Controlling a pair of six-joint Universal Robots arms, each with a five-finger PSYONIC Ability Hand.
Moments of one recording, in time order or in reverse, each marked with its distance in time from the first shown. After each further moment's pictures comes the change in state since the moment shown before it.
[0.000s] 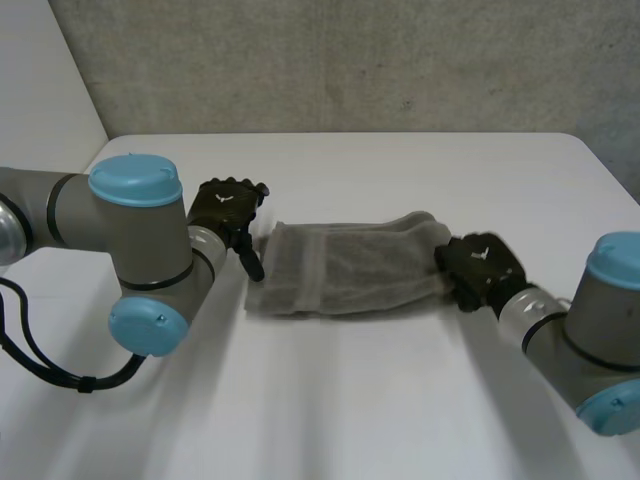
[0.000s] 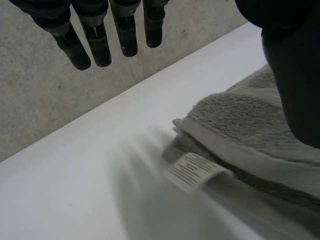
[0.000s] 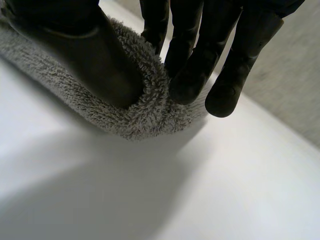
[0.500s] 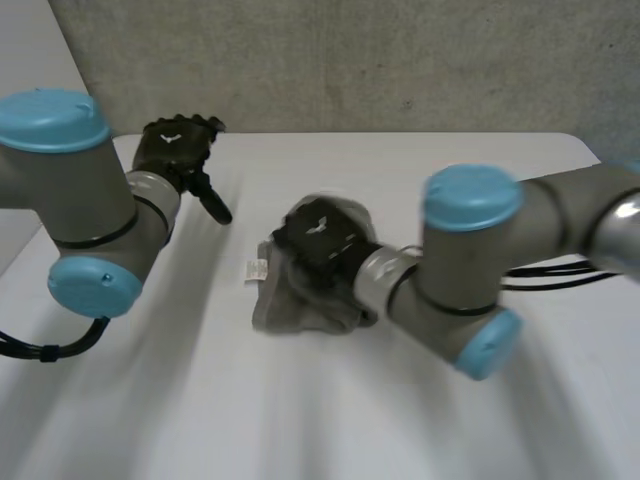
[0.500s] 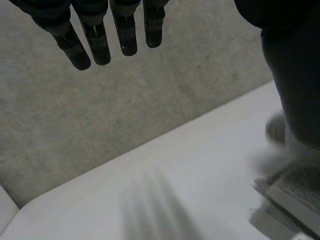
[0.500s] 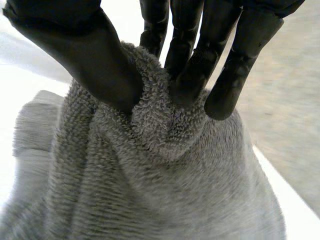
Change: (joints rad) left arm 0.091 0.160 0.004 0.001 -0.006 -0.083; right arm 0.425 0.249 -0.662 0.376 -0.072 -0.070; left_hand -0.002 -0.015 -0.023 -0.003 -0.019; right_hand -0.015 0.010 -0.064 -0.071 -0.050
